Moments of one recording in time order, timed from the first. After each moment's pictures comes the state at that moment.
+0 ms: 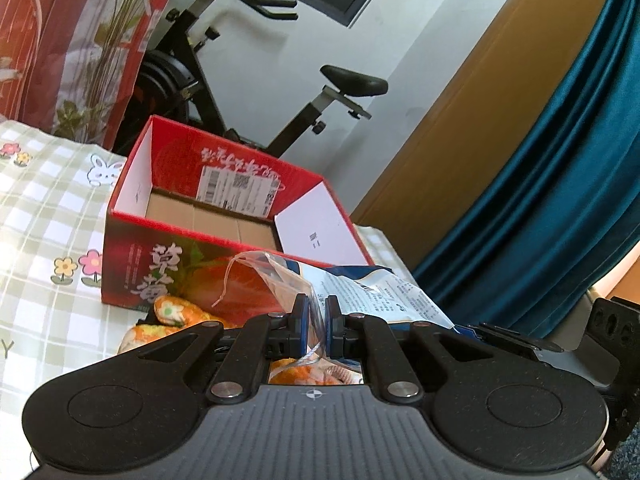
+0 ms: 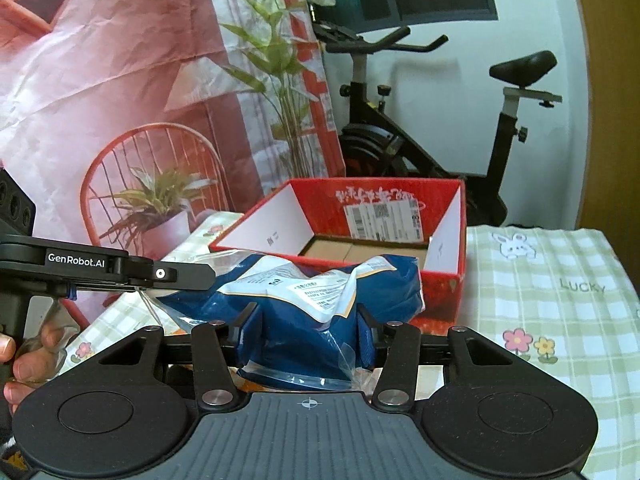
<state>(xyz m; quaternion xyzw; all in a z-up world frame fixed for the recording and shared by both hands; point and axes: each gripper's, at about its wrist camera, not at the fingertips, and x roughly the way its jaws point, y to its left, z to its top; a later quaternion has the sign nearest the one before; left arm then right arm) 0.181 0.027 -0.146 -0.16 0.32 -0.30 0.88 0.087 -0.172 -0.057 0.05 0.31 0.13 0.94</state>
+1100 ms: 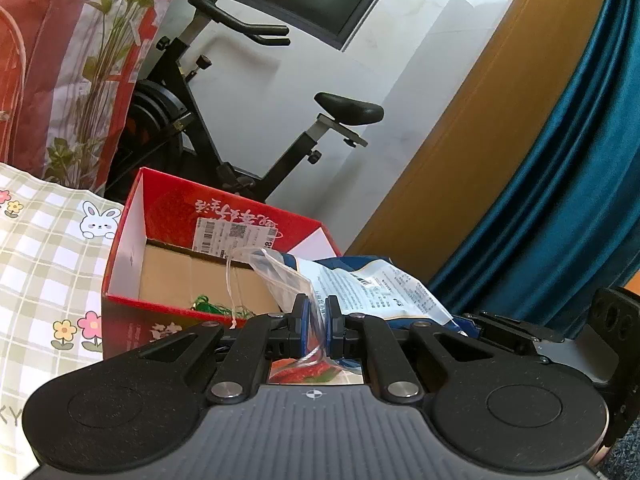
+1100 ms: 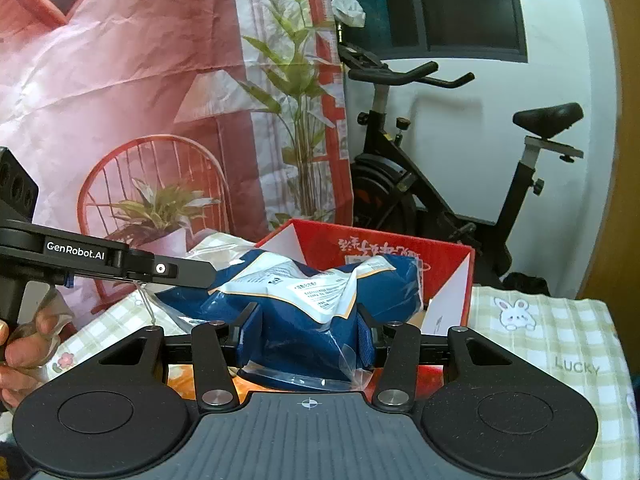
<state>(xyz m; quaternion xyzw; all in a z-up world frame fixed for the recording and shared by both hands) 0.220 0.027 -0.125 -0.16 0.29 -0.30 0.89 0.140 -0.166 -0.028 0.00 0.28 0.14 0.95</state>
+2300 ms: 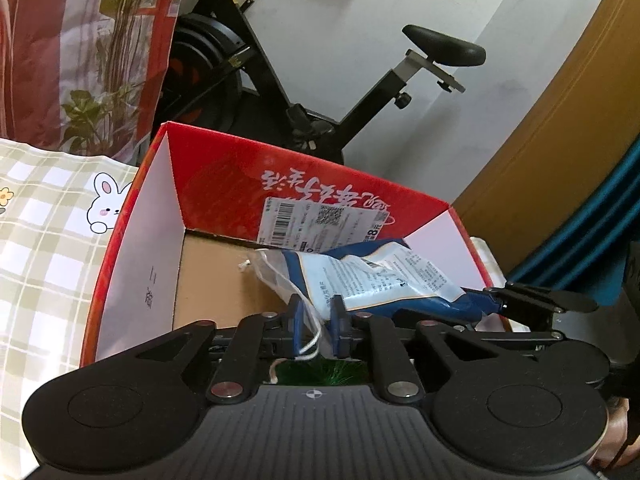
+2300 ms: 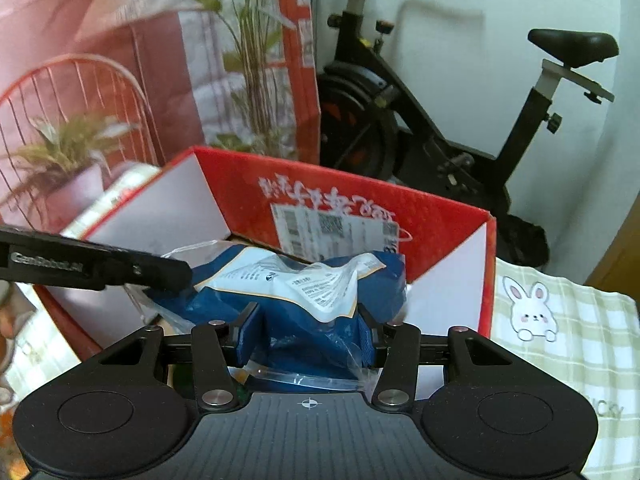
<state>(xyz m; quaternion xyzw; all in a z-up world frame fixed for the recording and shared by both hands) 0.355 -0.004 -0.171 -0.12 0.41 -0.22 0.88 0.333 -0.181 -0.125 -0.03 0.42 0.11 0.90</state>
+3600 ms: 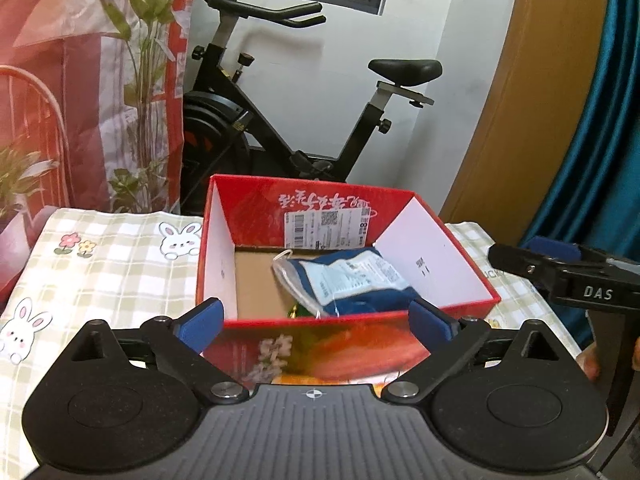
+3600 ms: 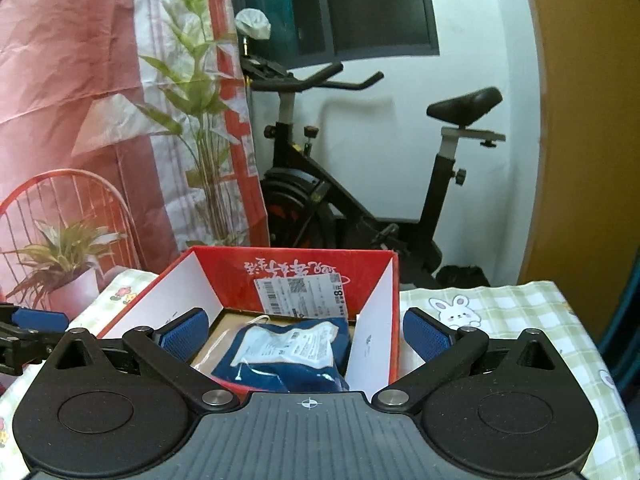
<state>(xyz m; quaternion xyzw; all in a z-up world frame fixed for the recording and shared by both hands) 0.229 0.017 -0.117 -0.02 0.33 -0.20 0.92 0.182 -0.193 -0.060 0.03 0.25 0.01 0.97</state>
